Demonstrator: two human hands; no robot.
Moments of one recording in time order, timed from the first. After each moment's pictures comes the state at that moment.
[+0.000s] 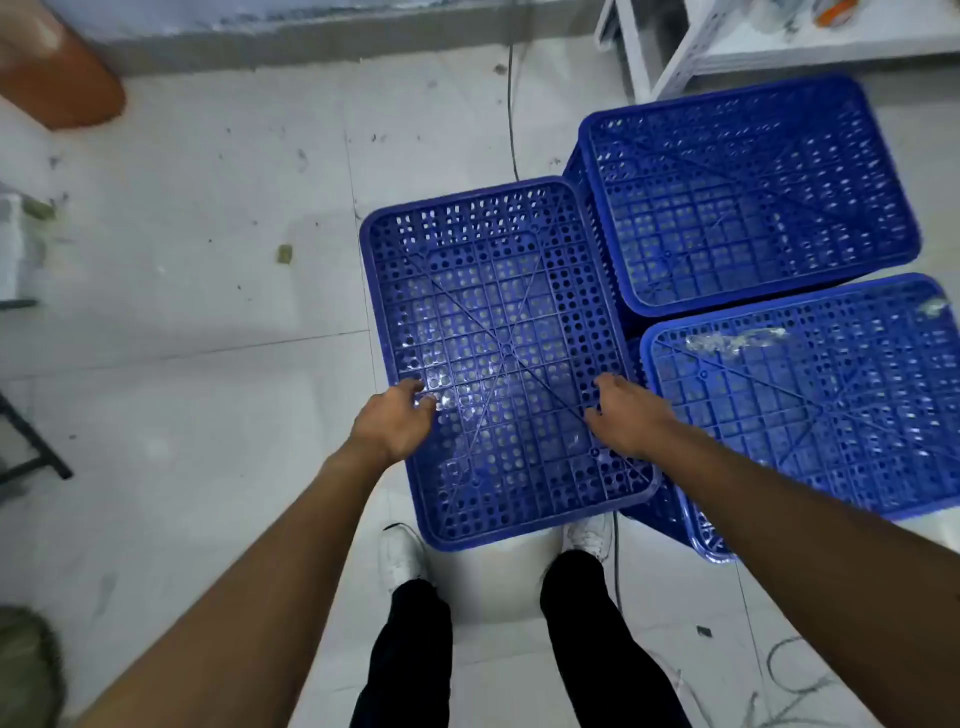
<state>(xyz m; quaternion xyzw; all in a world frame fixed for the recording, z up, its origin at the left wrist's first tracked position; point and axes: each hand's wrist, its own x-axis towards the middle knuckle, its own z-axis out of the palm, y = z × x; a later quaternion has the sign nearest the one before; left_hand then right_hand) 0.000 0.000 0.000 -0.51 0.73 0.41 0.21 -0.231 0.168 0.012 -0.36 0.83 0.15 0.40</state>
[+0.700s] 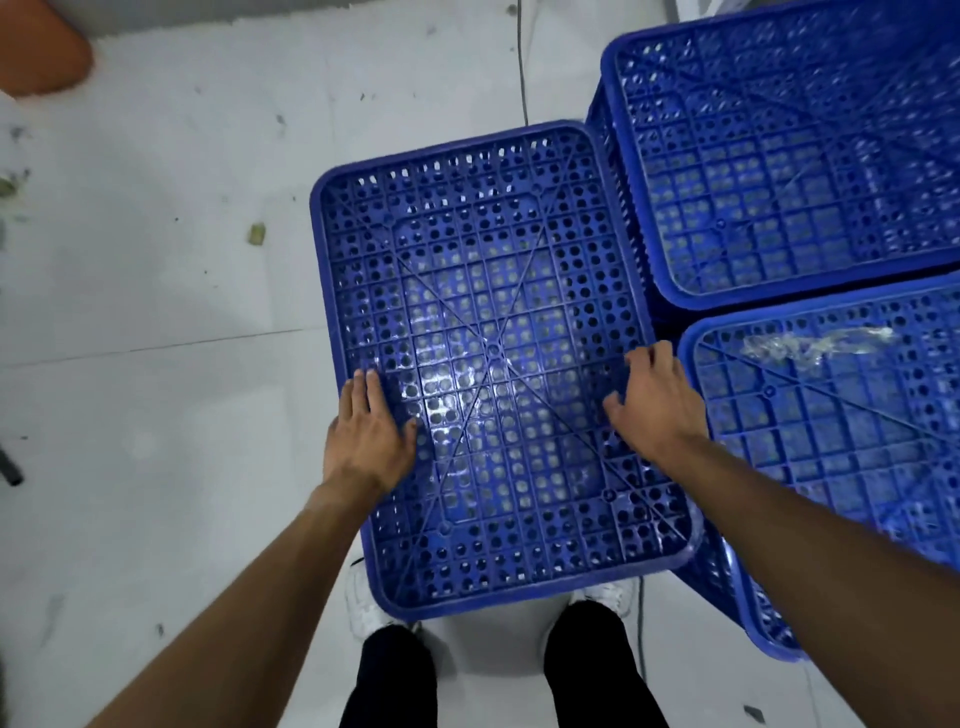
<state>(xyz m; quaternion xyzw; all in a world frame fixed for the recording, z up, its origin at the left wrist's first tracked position) -0.023 0.015 -0.127 -0.51 0.80 0.21 0.23 -0.289 0.177 -0.121 -0.34 0.90 0.08 0.25</state>
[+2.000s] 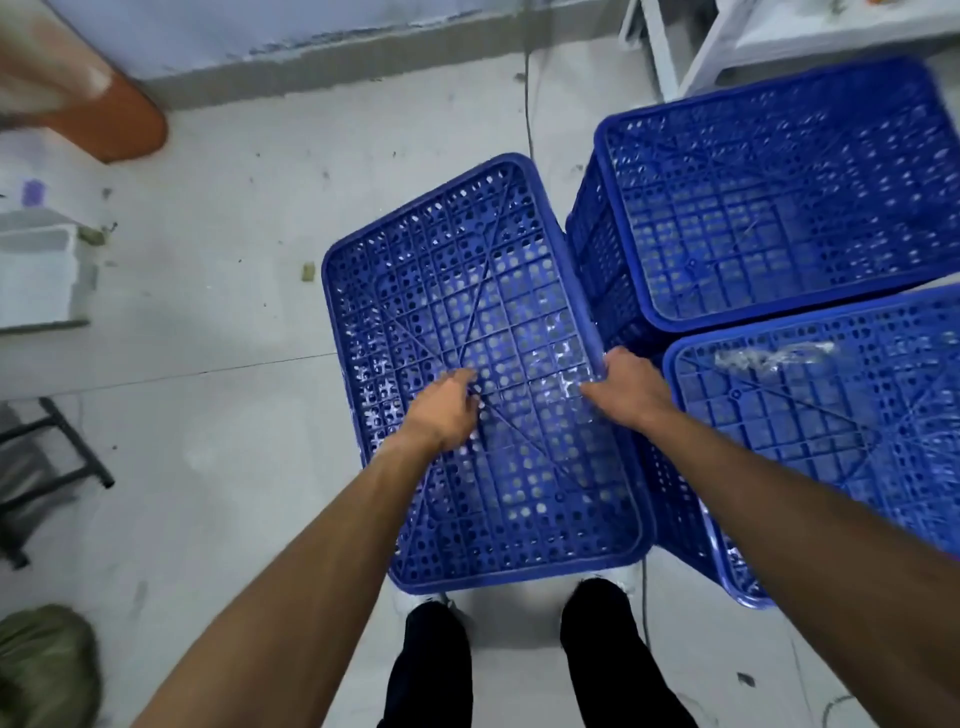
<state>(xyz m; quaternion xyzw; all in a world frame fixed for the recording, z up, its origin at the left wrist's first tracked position) -0.063 -0.003 -0.013 -0.42 0.80 0.35 0.25 -0.262 0.135 -0.006 -0.27 0.89 -0.03 0.36</state>
